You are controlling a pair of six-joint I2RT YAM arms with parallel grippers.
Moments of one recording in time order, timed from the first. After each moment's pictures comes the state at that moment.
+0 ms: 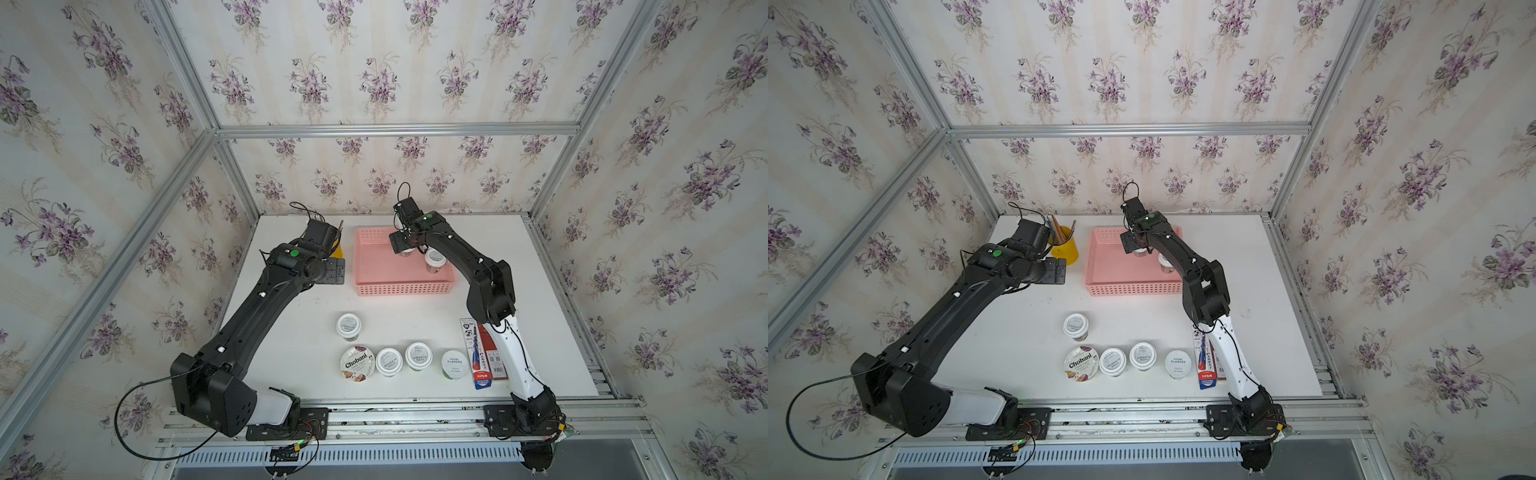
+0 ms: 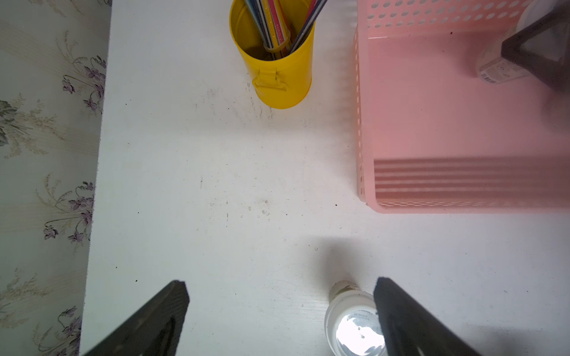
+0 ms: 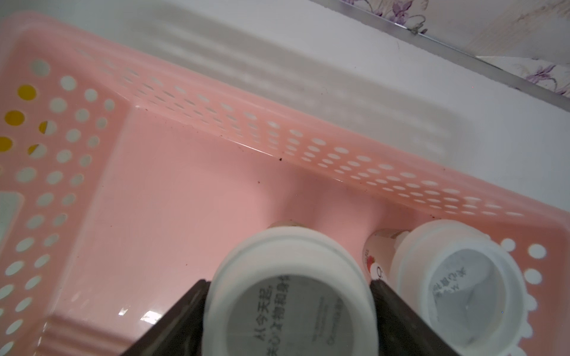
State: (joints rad) left arm -0.33 1.40 1.38 -1.05 -0.28 -0.29; right arm 0.57 2.47 2.36 -0.92 0.16 0.12
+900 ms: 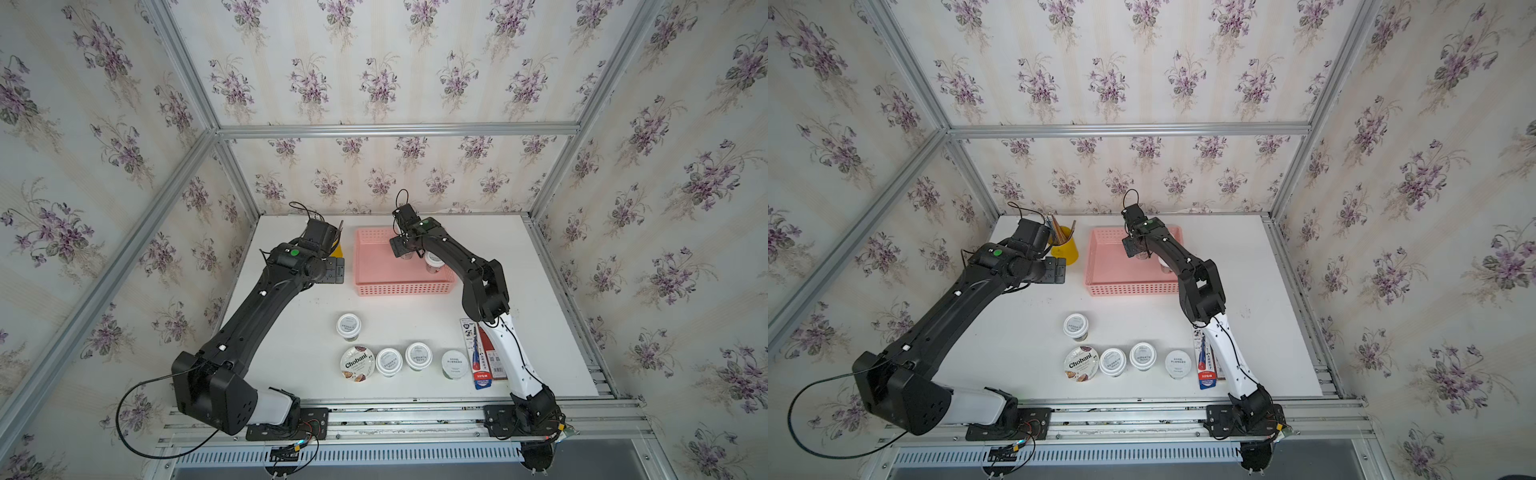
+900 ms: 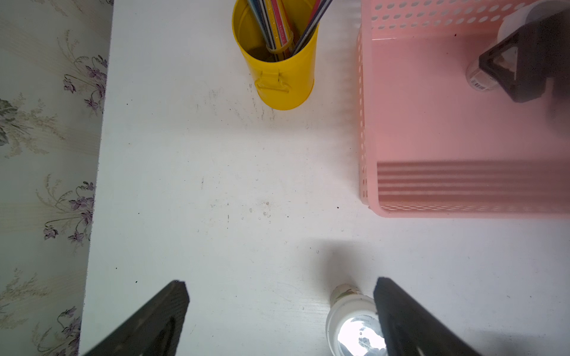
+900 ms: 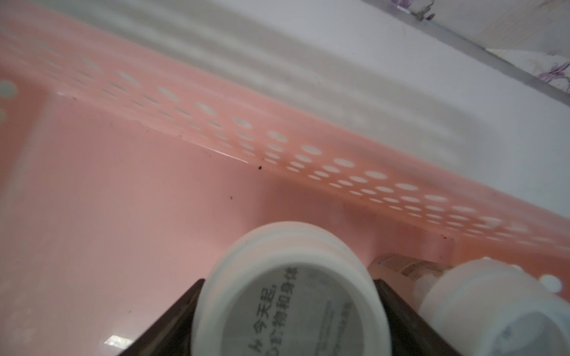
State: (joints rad) left arm -0.33 1.41 1.38 -1.04 -0.28 -0.29; right arm 0.56 2.56 2.36 -0.86 0.21 0.09
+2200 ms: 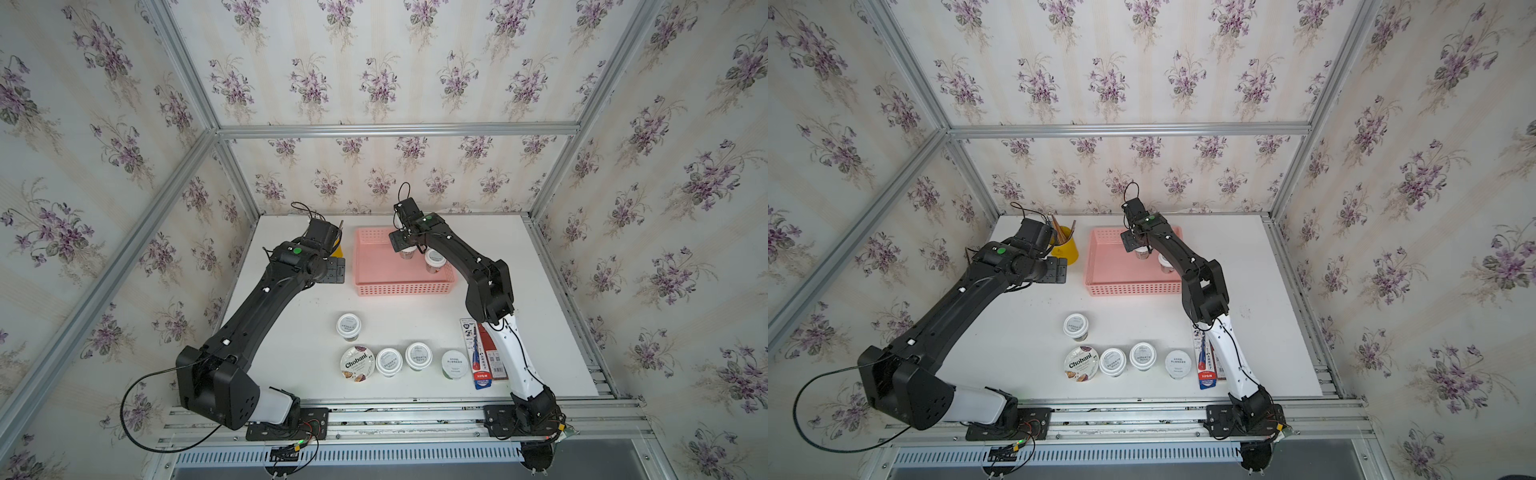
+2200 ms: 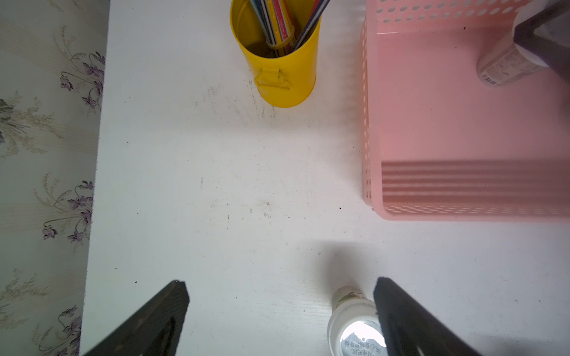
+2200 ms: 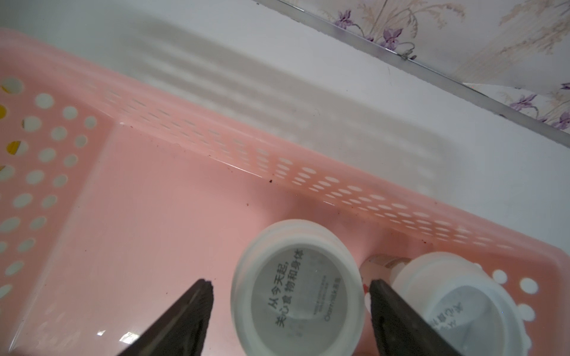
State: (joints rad) left arm -0.32 1.43 1.38 -1.04 -0.29 -0.29; right arm 0.56 2.49 2.36 -0.85 0.18 0.08
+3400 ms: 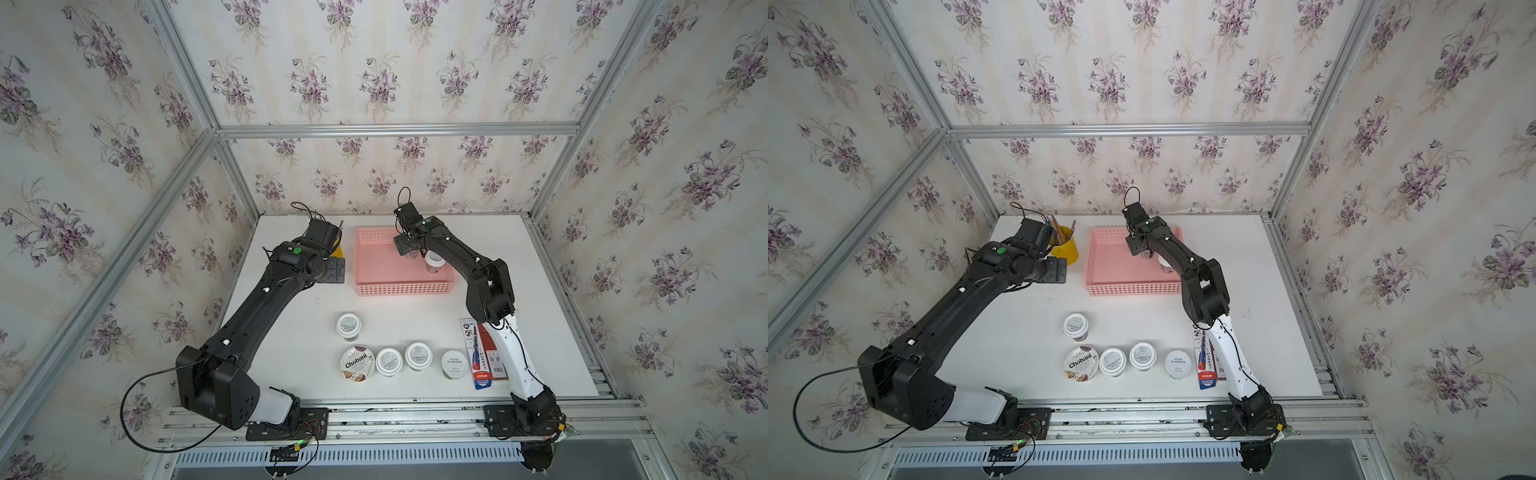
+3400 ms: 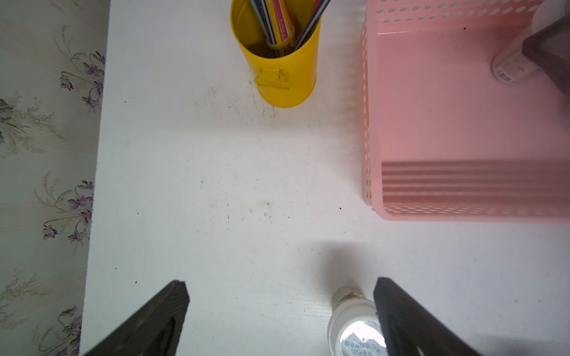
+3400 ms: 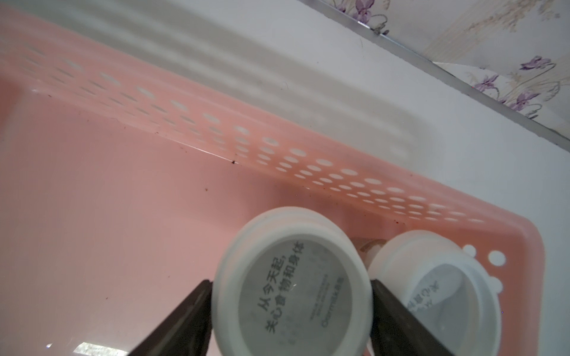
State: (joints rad) left arm -0.32 1.43 1.38 -1.04 -0.29 -0.29; right arm 0.56 2.48 2.29 -0.84 0.29 0.06
